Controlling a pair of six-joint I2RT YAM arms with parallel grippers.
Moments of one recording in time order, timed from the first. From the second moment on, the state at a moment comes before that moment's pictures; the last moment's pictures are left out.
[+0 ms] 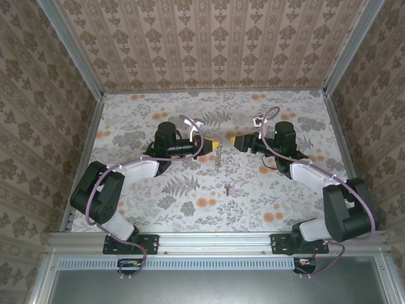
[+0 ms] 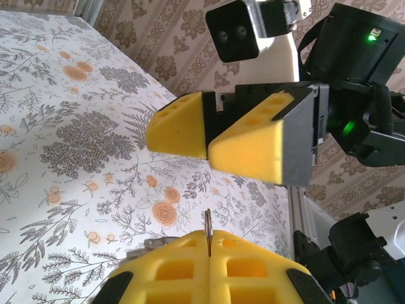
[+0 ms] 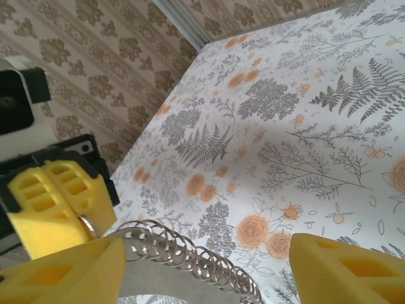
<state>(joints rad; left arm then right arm) -0.58 1.59 0.80 0.62 0.87 -0.48 0.22 1.38 0.68 0.40 -0.71 0.48</state>
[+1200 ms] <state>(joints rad) -0.58 1.51 0.89 0.30 0.97 -0.26 0.32 1.42 0.63 0.62 -0.92 0.58</state>
